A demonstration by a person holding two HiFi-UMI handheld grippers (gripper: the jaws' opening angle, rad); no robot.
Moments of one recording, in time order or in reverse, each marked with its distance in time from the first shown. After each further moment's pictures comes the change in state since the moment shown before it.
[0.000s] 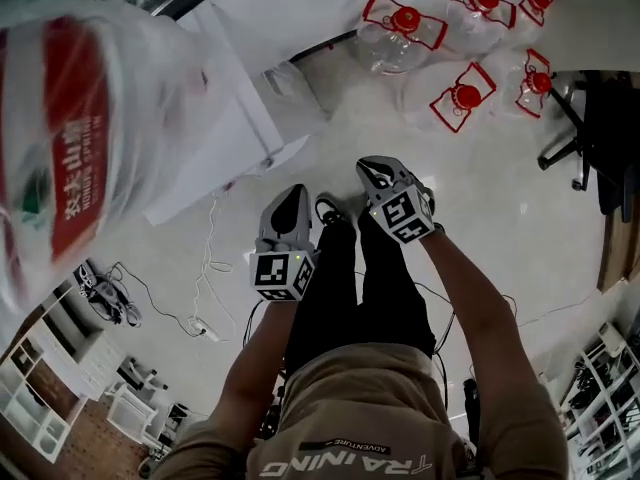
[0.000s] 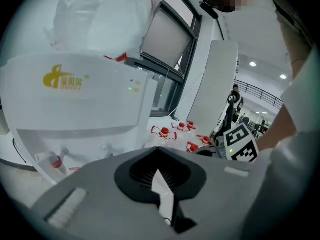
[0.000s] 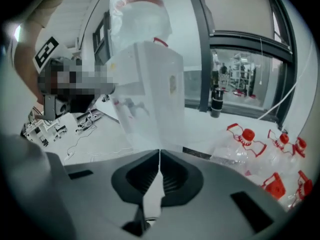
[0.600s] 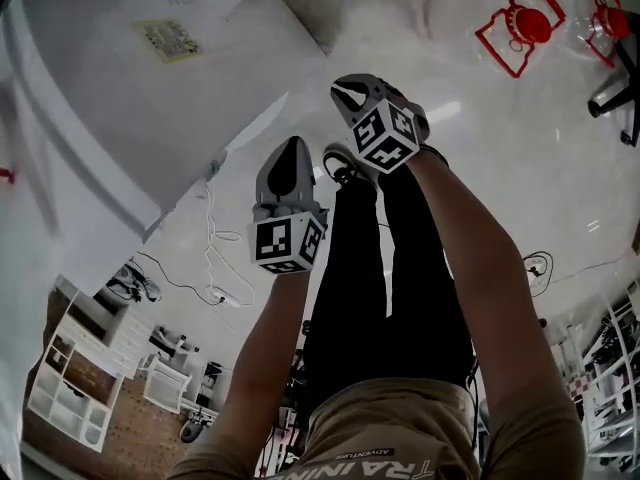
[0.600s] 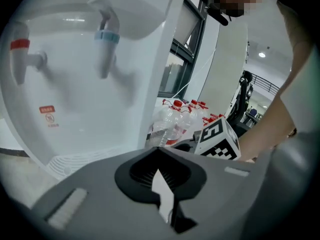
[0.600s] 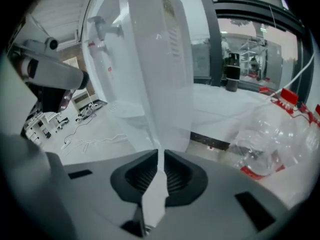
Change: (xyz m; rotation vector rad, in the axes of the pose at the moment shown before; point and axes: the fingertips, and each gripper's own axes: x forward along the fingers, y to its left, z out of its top) left arm 0.098 0.057 -0.148 -0.002 0.122 0.067; right arm 0.188 -0.012 -0.113 -0.012 0.083 0.070
